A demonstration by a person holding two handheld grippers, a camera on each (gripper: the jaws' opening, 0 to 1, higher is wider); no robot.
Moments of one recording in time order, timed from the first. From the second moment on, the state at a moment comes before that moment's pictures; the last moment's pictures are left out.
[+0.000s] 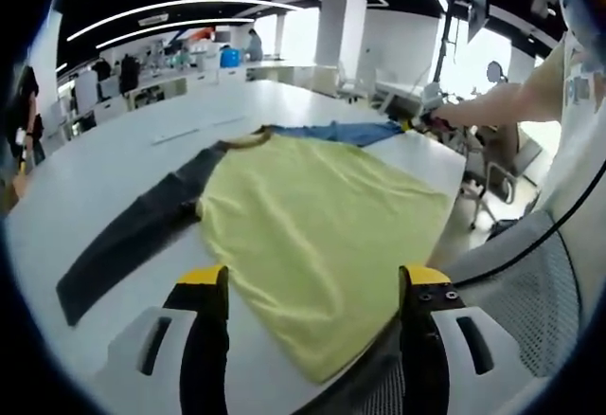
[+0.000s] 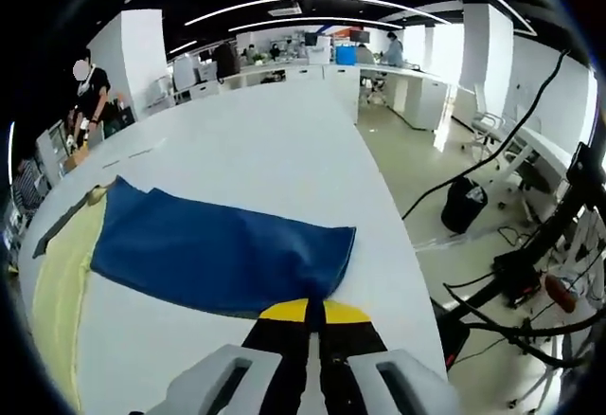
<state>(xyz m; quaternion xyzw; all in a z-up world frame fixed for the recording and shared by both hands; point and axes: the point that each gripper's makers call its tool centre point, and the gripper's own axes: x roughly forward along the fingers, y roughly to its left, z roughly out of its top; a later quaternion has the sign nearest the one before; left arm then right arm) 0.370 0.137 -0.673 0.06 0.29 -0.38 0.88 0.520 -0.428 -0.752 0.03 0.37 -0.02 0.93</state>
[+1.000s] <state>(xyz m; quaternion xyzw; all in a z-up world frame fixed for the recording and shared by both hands) 0.369 0.151 -0.676 0.06 0.28 -0.39 0.88 0.543 -0.392 -0.679 0.10 0.28 0.02 0.96</state>
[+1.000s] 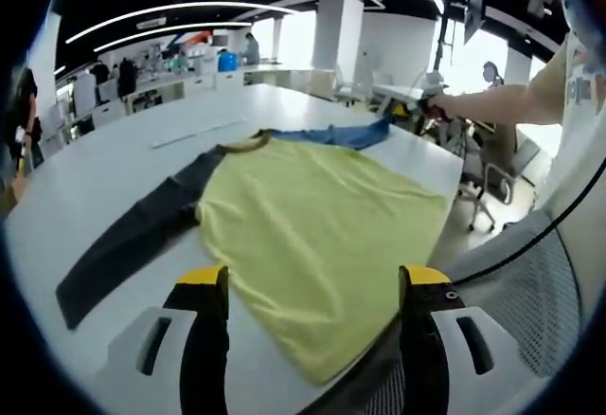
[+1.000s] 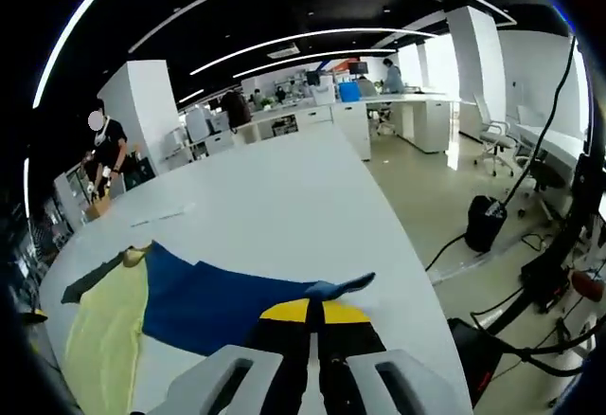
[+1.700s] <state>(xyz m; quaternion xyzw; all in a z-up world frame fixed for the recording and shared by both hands) 0.359 0.160 -0.674 0.06 0.28 -0.38 0.88 0.560 -0.333 -0.656 0.09 0.26 0.09 0.96</state>
